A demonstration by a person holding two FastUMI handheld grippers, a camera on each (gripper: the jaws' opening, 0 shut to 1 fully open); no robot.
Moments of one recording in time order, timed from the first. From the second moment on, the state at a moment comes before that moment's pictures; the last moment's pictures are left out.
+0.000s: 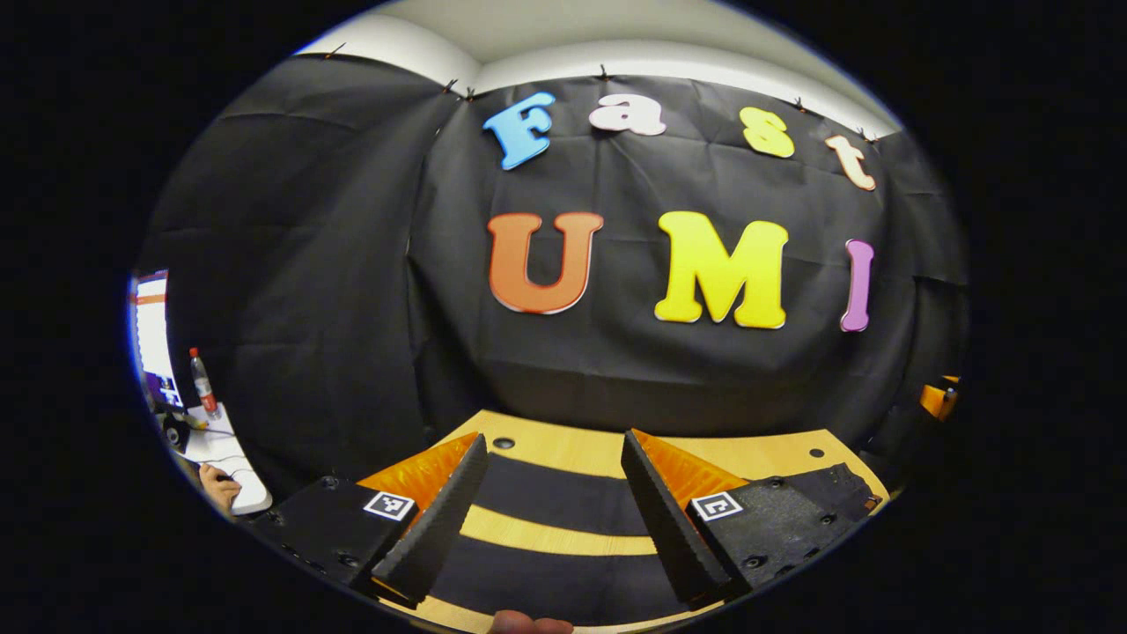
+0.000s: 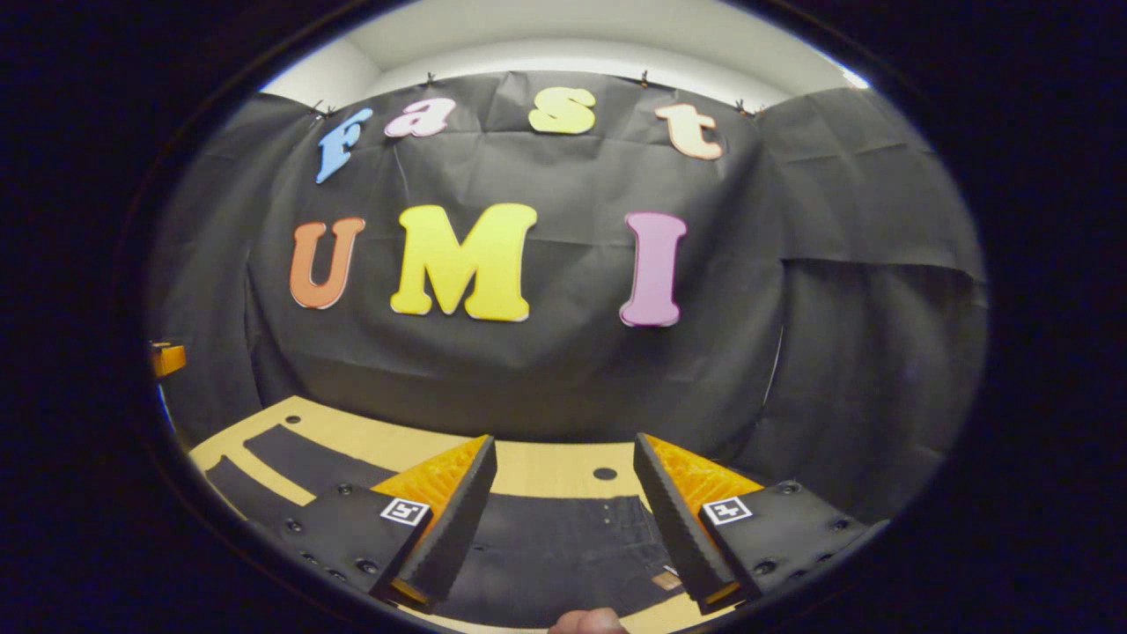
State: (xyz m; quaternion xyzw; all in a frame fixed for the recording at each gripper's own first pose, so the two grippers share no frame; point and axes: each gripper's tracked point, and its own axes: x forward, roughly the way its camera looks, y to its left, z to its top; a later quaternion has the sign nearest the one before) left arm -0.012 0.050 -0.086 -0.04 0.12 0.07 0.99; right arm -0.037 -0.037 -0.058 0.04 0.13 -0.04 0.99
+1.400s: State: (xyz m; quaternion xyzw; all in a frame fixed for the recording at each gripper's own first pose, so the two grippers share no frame) left arm -0.075 0.179 -0.349 -0.61 0.30 0.30 0.67; right arm -0.117 0.032 -0.104 0.56 0.40 -0.19 0.70
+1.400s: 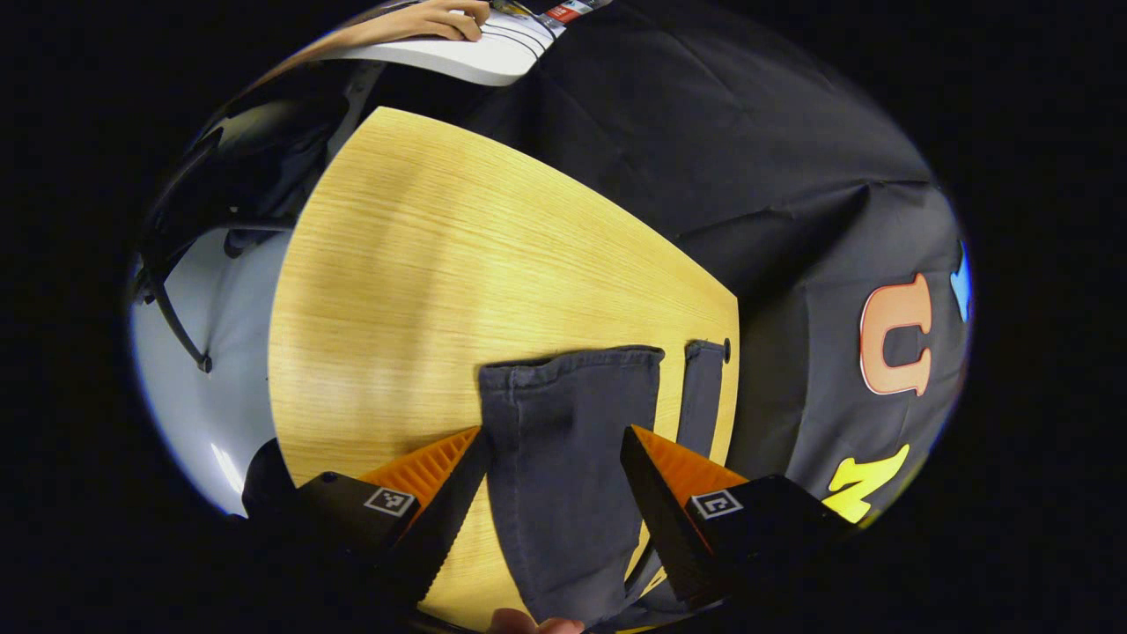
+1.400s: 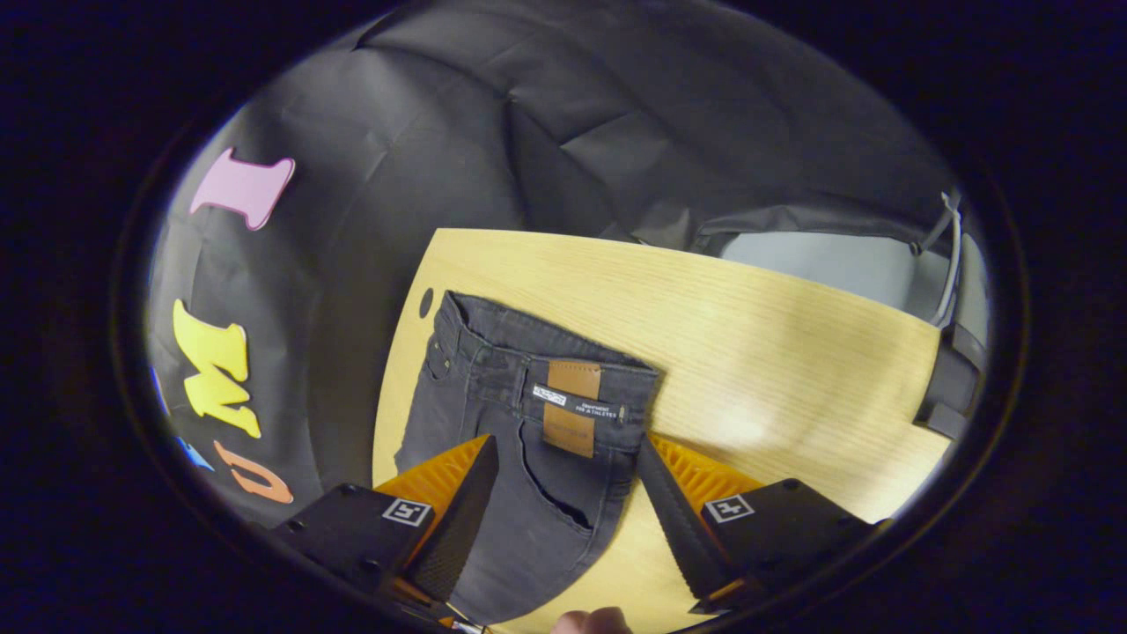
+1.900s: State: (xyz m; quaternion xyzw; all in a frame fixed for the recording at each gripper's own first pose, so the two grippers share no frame) left arm -0.027 0.166 -0.362 -0.58 0.35 0.26 0.69; right arm -0.133 0.020 -0.115 0.50 0.48 -0.28 0.66
